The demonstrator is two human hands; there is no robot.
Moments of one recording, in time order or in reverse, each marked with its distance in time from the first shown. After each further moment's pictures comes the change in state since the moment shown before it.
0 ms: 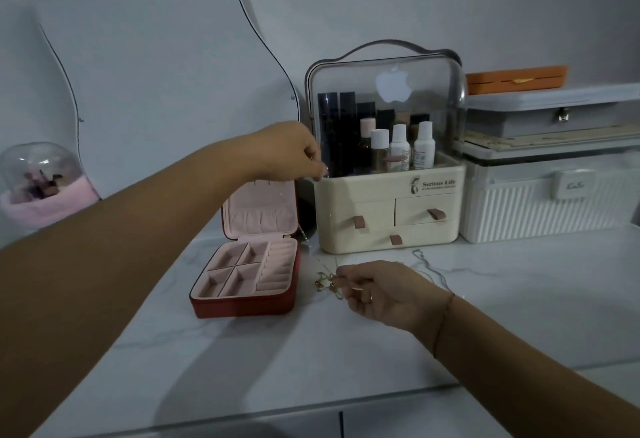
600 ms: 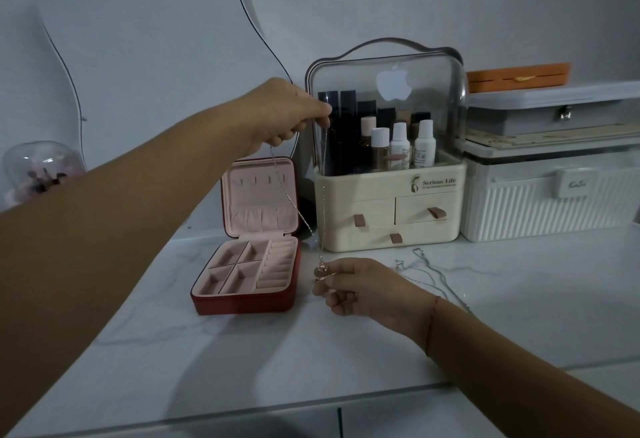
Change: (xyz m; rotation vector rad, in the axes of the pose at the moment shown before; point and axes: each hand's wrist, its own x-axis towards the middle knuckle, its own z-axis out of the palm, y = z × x) left_hand 0.006 0.005 -0.025 -0.561 0.172 -0.153; right_hand 0.001 0.009 0.006 -0.350 -0.198 -0.176
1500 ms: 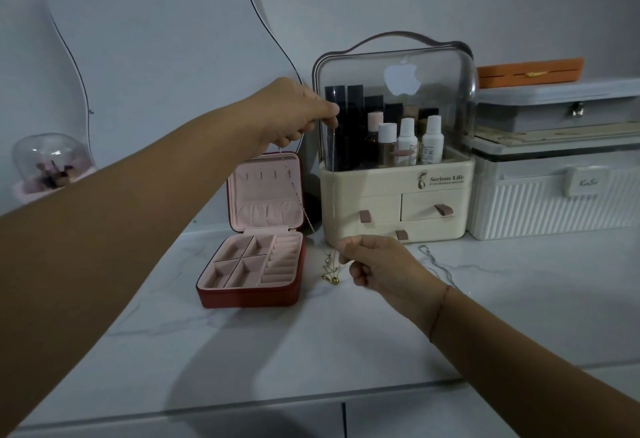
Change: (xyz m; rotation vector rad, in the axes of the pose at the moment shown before) left_hand -0.004 -0.006 0.003 -0.034 -0.018 0.001; right_hand 0.003 -0.012 -0.003 0.023 0.193 -0.176
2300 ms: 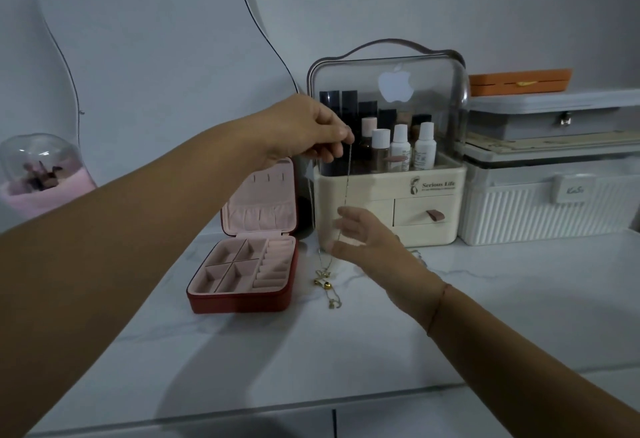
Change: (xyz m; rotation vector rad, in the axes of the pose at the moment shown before) left_hand 0.004 -0.001 0.017 -0.050 -0.126 0.088; right_hand -0.006 -0.023 0.002 -0.369 0.030 -0.188
